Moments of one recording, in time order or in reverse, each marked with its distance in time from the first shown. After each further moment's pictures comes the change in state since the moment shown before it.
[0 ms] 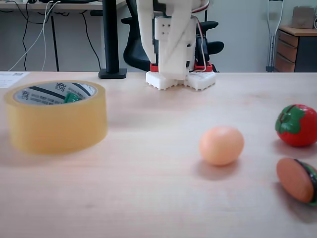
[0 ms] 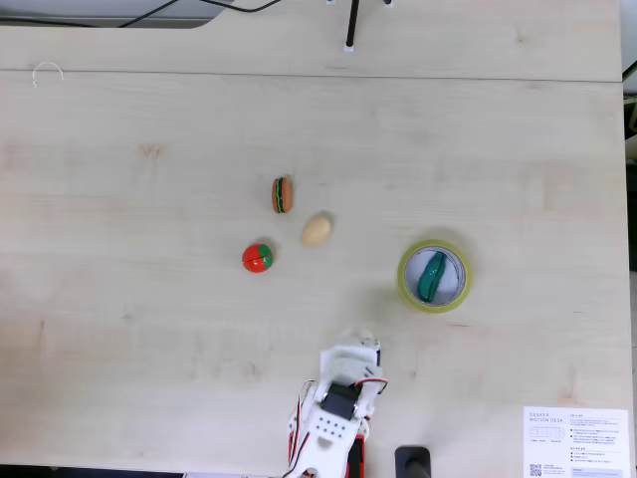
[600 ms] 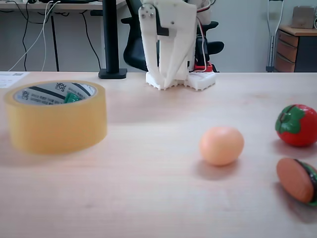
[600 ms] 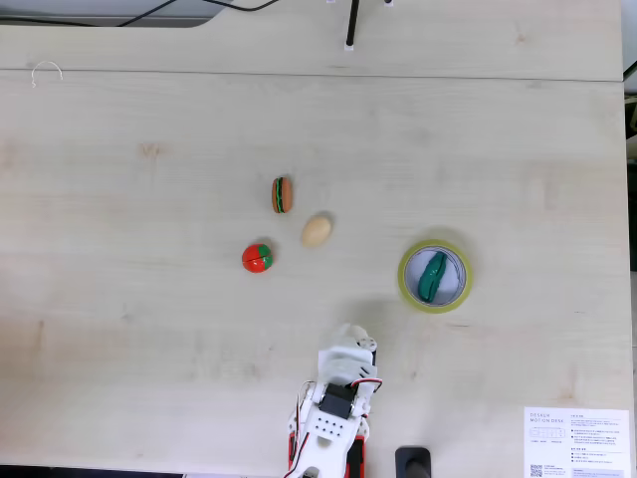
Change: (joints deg) arm -1.1 8.7 12.9 -1.8 3.6
